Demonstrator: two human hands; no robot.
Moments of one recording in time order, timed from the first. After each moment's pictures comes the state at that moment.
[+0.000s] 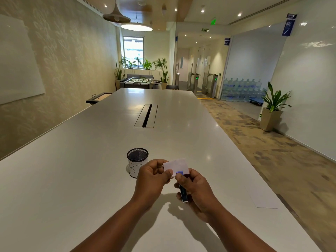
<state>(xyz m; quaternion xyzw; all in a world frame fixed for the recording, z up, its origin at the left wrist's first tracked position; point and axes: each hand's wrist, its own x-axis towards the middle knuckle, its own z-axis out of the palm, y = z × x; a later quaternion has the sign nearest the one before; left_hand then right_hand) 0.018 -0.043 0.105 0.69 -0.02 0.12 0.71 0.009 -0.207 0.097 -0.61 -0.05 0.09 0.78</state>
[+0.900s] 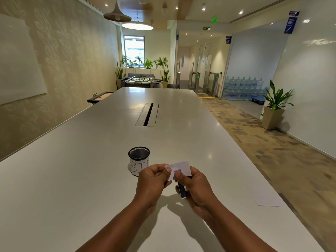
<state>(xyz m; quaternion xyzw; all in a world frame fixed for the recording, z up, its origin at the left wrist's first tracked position) 0.009 -0.050 0.102 0.63 0.04 0.08 0.77 0.012 -0.193 0.098 -0.61 -0.03 0.05 0.79</state>
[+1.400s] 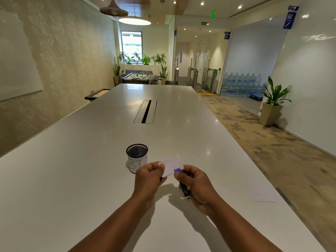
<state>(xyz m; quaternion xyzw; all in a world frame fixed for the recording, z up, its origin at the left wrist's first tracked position) 0.029 -0.047 0.086 0.59 0.12 0.07 0.80 0.022 -0.208 0.086 -0.62 -0.01 0.07 0.78</state>
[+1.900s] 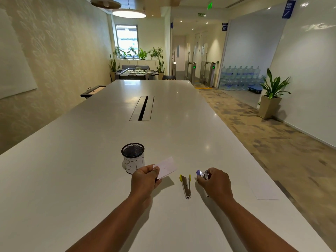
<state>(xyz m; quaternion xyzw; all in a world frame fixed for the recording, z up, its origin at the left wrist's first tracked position) 0.058 -0.042 0.063 0.59 0.19 0.04 0.79 0.071 -0.277 0.039 -0.93 0.09 -0.15 0.32</state>
